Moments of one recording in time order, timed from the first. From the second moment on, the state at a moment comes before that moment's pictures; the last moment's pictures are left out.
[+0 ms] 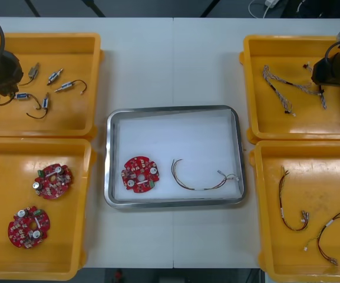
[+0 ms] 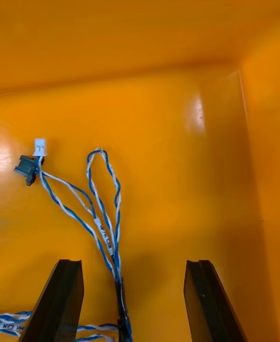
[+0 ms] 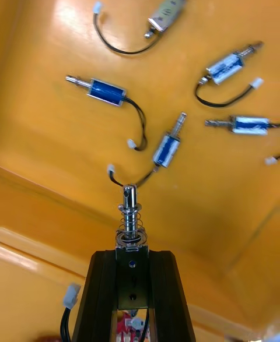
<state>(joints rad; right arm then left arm) -1.05 -0.67 0.13 -0.57 -0.53 0.93 1.49 -0.76 1.03 -0.23 -1.58 0.94 1.62 -0.71</state>
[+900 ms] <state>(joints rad) -1.04 -0.66 0.17 -0.57 -0.50 0.94 1.52 -0.70 0.74 -0.28 -1.98 0.75 1.70 -0.48</state>
